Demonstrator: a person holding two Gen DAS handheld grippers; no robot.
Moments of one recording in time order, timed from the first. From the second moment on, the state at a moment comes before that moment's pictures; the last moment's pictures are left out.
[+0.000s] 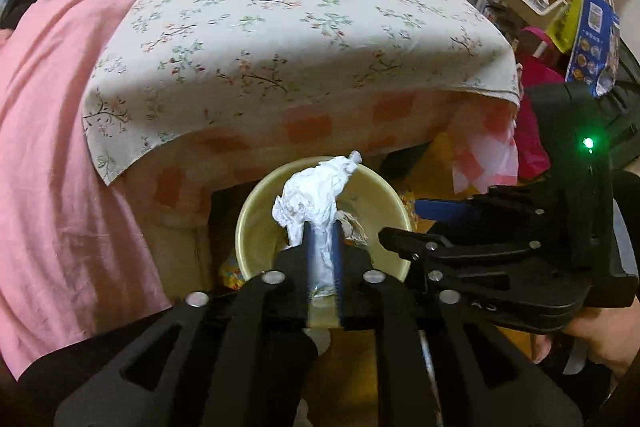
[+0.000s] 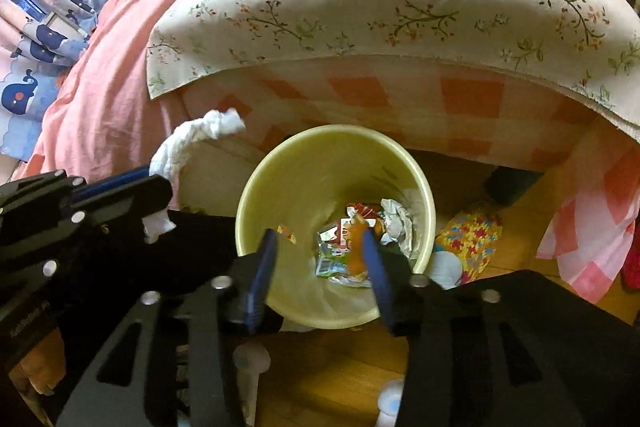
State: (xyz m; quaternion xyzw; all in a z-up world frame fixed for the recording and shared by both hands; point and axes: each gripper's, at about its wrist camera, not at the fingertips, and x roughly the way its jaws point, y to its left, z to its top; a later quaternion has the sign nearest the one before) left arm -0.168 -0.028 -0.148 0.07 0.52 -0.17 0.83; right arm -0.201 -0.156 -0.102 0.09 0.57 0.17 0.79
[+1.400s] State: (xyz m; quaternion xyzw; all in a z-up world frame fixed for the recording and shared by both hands) left arm 0.046 0.043 -0.072 -0.06 0.37 -0.01 0.93; right arm -0.041 -0.154 0.018 0.05 0.39 0.16 0.91
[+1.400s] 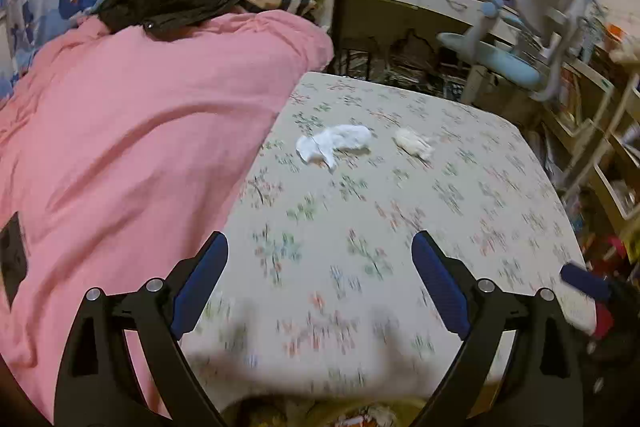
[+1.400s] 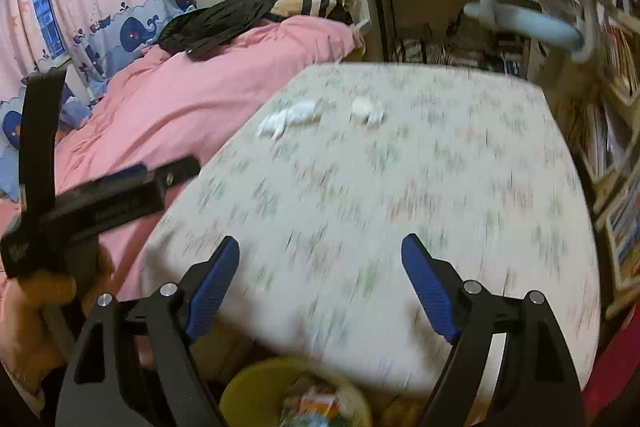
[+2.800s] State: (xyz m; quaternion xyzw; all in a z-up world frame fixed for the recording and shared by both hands) left arm 0.244 0.016 -0.135 -0.01 0.43 -0.05 0.90; right arm 0.161 -0.141 -0.037 0.02 0.44 0.14 0.89
